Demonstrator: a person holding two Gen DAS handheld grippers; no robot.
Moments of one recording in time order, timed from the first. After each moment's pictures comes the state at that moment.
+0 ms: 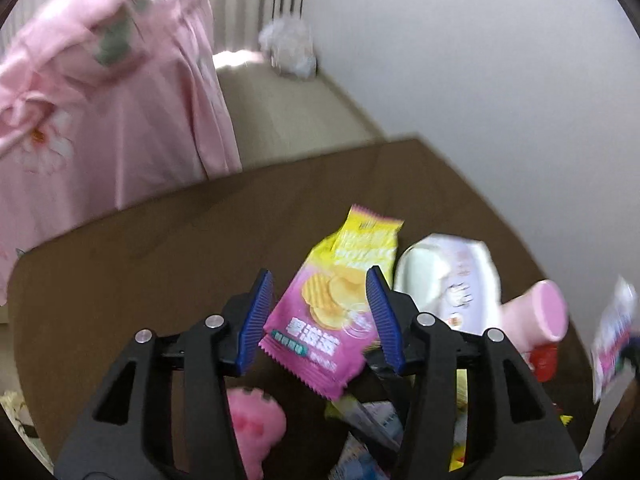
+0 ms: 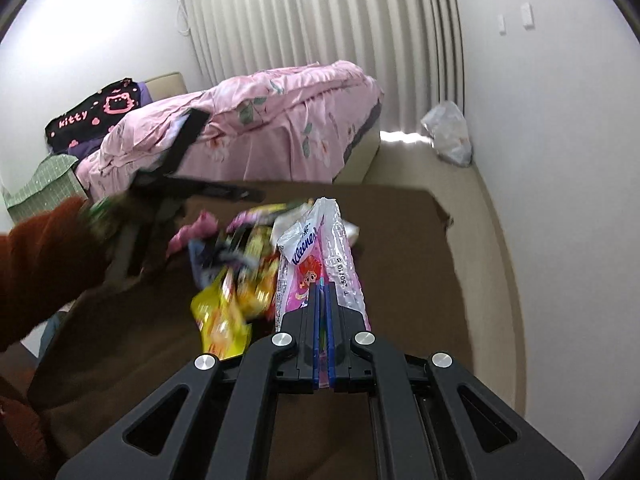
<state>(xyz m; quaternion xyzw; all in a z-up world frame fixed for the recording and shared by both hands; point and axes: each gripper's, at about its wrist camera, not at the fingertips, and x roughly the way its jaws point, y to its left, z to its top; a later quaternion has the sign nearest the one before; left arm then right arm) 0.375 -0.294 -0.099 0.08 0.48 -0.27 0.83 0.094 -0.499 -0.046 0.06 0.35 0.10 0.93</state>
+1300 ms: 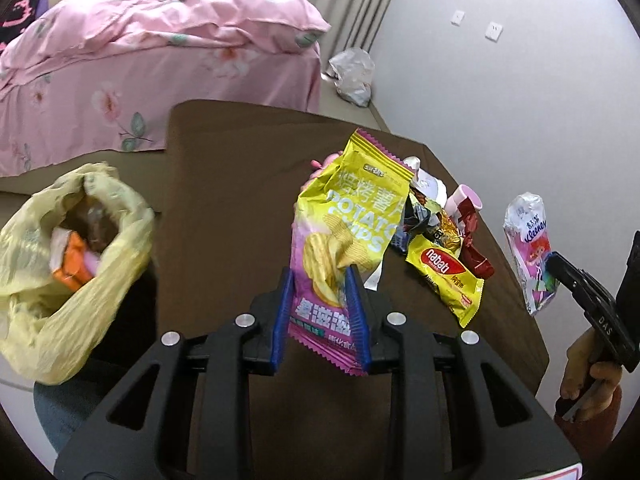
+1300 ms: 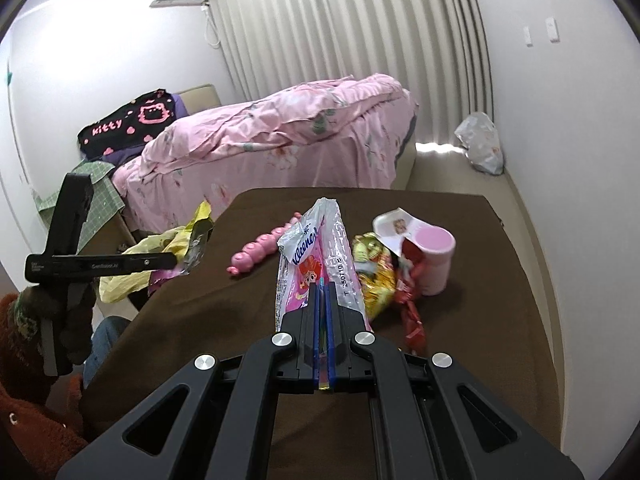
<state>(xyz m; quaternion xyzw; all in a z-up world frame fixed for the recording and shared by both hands) 0.136 -0.107 -0.032 -0.07 0.43 -0.18 0.88 0.059 -0.404 -0.004 0.06 0.31 0.15 0.94</state>
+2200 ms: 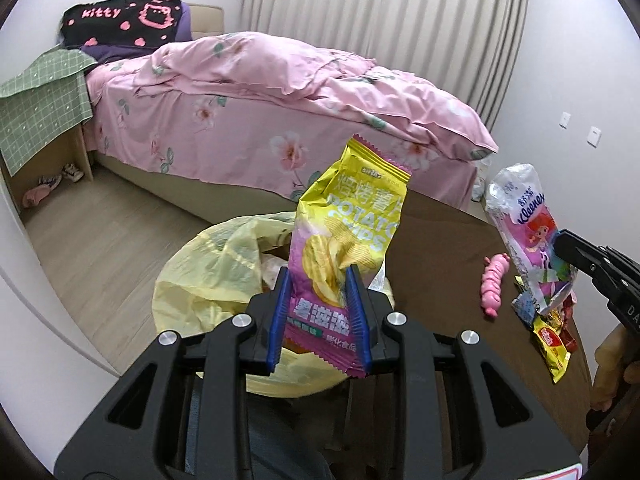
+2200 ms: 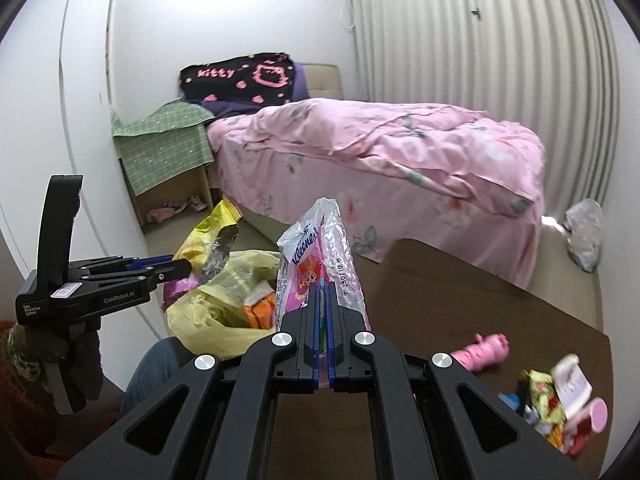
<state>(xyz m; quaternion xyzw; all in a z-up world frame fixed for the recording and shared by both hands) 0.088 0.077 -0.004 -0.11 0.33 0.04 0.94 0.138 -0.152 0.046 -0.07 0.28 0.33 0.90</state>
